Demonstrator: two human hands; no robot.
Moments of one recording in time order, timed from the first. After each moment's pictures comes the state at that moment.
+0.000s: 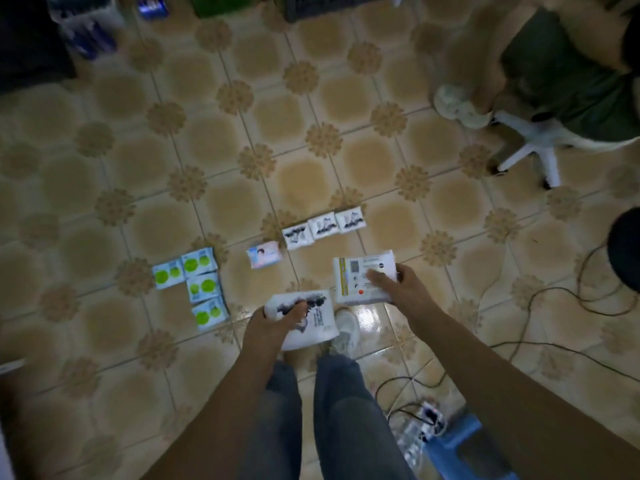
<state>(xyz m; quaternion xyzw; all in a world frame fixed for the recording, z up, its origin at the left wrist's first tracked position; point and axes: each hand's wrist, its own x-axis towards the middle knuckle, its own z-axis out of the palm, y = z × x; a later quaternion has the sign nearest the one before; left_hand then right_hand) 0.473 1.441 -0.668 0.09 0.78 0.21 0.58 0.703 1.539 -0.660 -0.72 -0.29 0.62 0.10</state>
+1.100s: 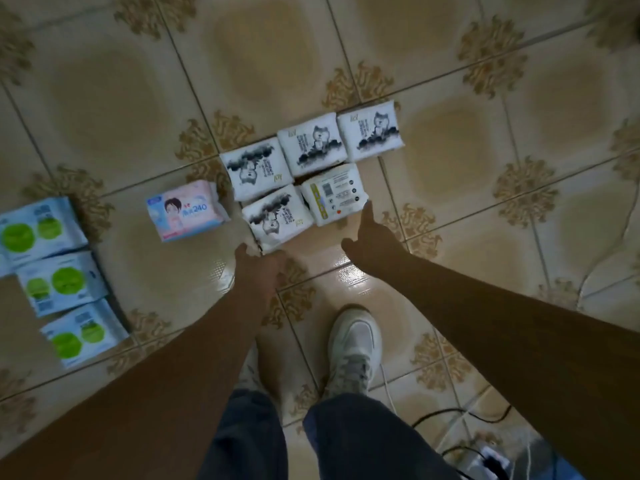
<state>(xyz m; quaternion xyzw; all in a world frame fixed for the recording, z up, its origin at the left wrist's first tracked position) 0.491 1.492 -1.185 -0.08 0.75 0.25 0.61 0.668 1.570 -1.130 -0.66 -0.53 0.49 -0.21</state>
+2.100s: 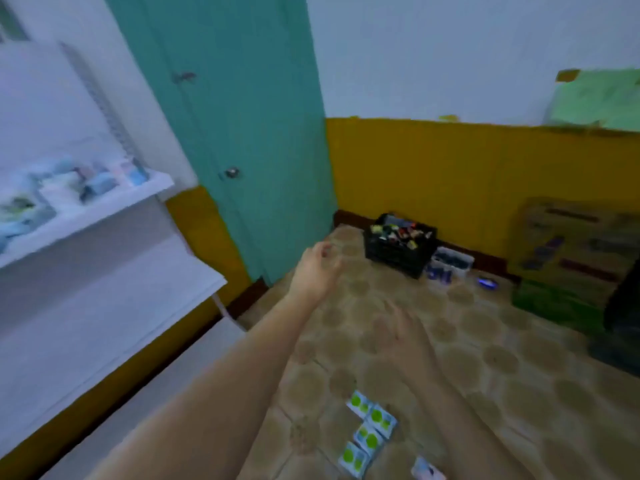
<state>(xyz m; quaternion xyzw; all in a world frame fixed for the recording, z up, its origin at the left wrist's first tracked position) 0.233 1.351 -0.168 0.17 0.91 0.39 0.03 0.391 1.464 -0.234 -0.18 -0.87 0.45 0.10</state>
